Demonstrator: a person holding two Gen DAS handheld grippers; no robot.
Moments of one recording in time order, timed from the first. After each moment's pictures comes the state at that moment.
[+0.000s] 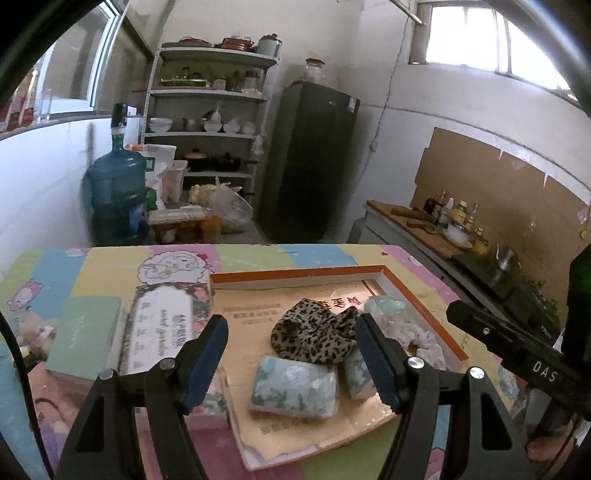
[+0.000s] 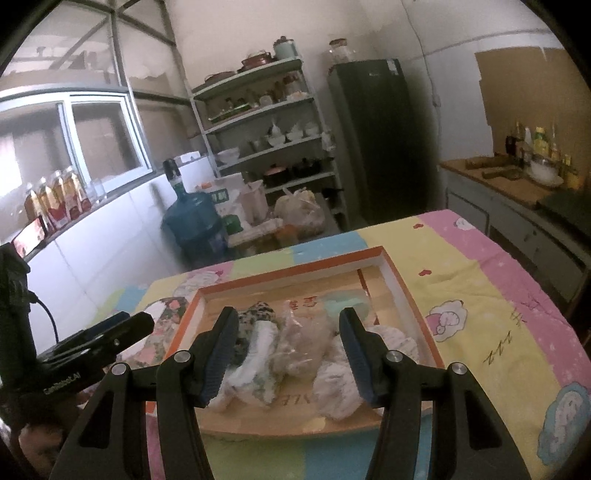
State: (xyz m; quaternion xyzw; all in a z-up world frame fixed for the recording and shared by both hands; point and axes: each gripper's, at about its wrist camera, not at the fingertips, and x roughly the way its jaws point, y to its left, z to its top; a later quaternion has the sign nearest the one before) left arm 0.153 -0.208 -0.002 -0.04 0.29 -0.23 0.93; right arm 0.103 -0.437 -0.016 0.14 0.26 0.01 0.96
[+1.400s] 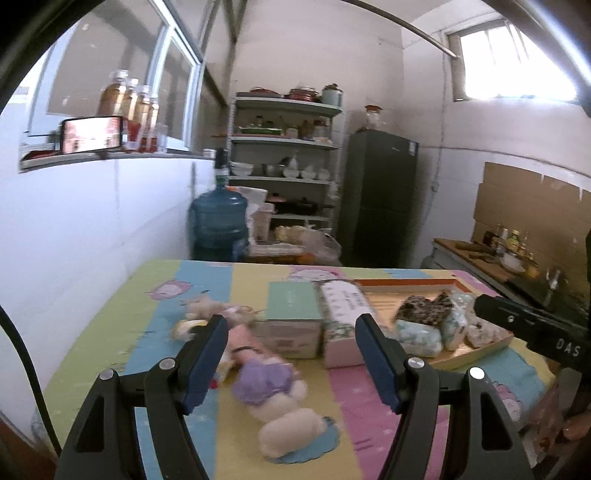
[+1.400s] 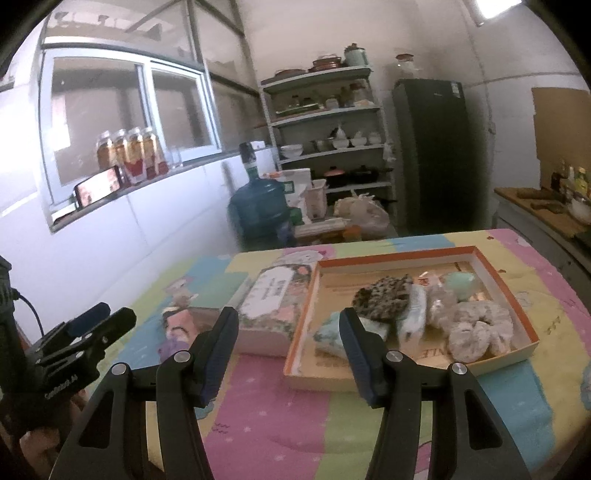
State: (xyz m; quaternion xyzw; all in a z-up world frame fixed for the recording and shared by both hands) left arm 0.033 -0.039 0.011 -0.03 0.21 -0.09 0.97; right arm 0.047 -0.284 -0.001 0.08 0.24 0.10 0.96
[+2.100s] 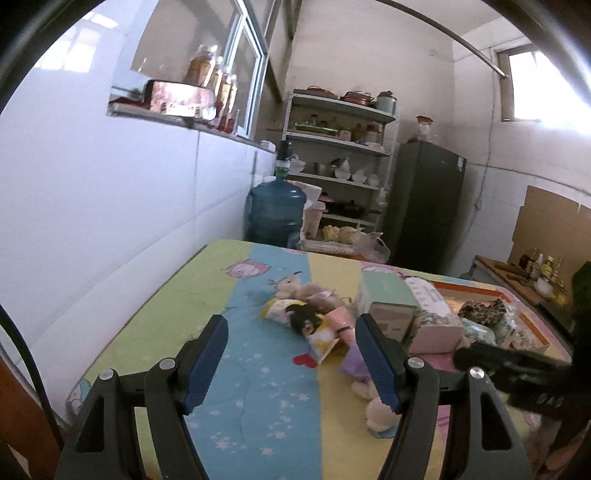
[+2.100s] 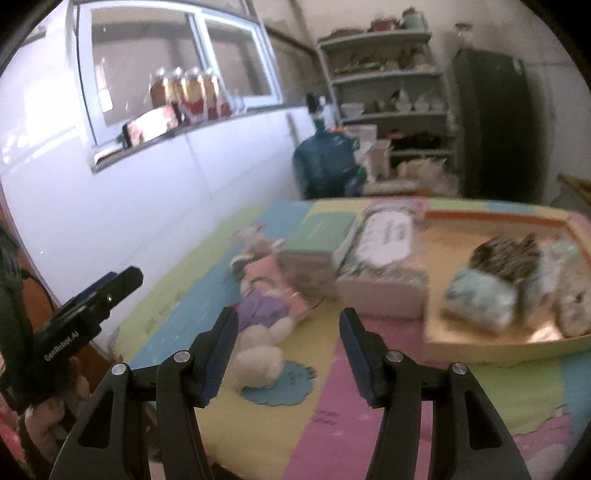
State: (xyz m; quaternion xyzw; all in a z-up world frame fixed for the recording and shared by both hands) left arm 0.023 0.053 -0.013 -0.07 0.21 -0.01 0.97; right arm 0.079 -0.174 -0.050 0.07 0.32 0.22 0.92
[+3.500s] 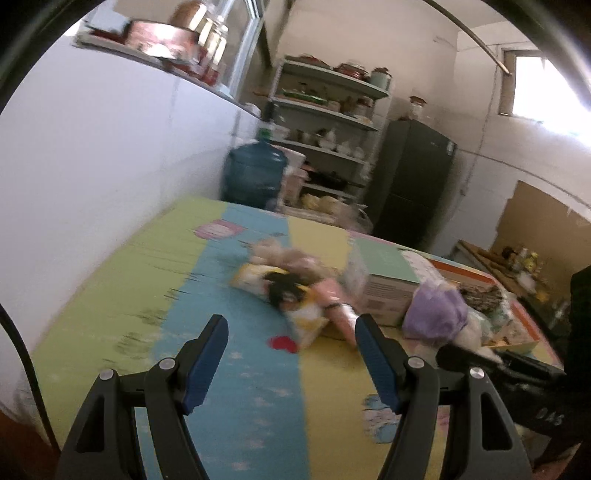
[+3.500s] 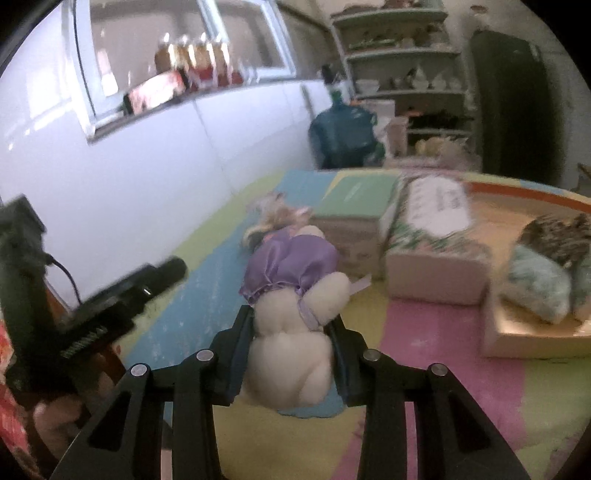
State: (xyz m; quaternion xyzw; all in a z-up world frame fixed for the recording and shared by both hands) left arm 0.073 0.045 -0.051 -0.11 0.28 -0.08 0.95; right arm 0.091 -0.160 -0.066 0.08 0.33 0.22 0.91
